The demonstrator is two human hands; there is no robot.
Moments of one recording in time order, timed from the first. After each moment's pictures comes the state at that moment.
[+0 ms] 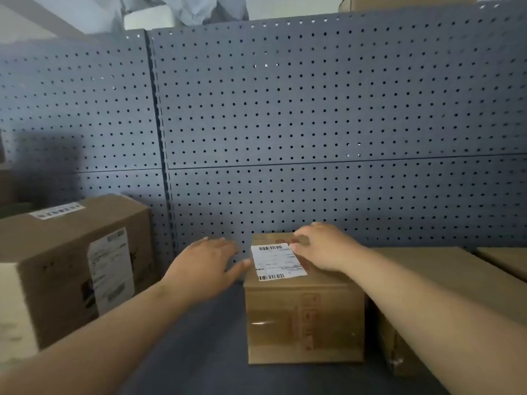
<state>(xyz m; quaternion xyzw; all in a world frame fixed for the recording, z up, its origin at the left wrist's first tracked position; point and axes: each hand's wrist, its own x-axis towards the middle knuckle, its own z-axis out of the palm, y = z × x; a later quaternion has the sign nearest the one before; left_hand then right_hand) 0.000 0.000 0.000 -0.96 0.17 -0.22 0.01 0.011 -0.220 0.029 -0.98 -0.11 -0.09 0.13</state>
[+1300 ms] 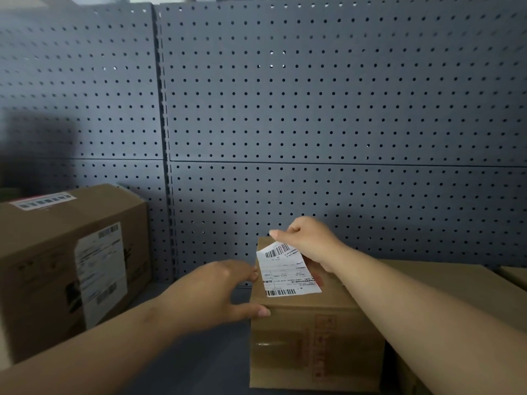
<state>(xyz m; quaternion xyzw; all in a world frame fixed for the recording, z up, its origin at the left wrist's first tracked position) -0.008 0.001 -0.004 -0.95 0.27 -0.11 -0.15 0.072 -0.189 0.025 -0.91 -0.10 -0.09 0.38</state>
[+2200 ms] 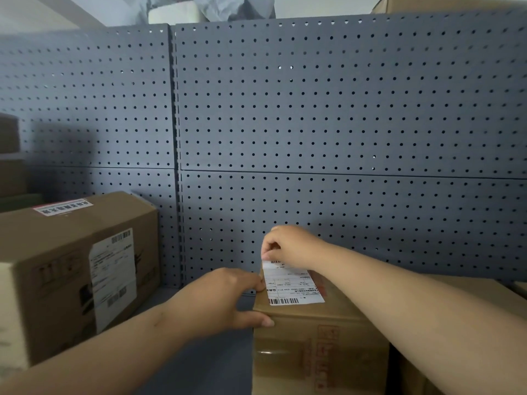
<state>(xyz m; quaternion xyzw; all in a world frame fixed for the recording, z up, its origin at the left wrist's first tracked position) -0.003 0.001 -0.006 -0.95 0.27 -0.10 -0.14 0.077 -0.167 0.039 -0.95 -0.28 -0.08 0.10</state>
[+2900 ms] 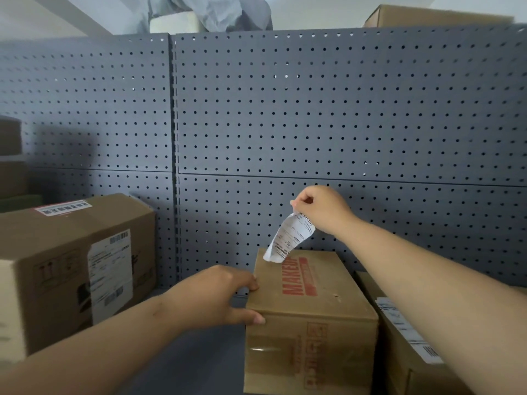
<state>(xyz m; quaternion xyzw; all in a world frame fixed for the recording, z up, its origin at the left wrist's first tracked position) -0.003 -0.002 0.002 -0.96 0.26 -0.07 -0.10 0.075 -0.215 0.087 -0.90 -0.16 -0.26 0.31</state>
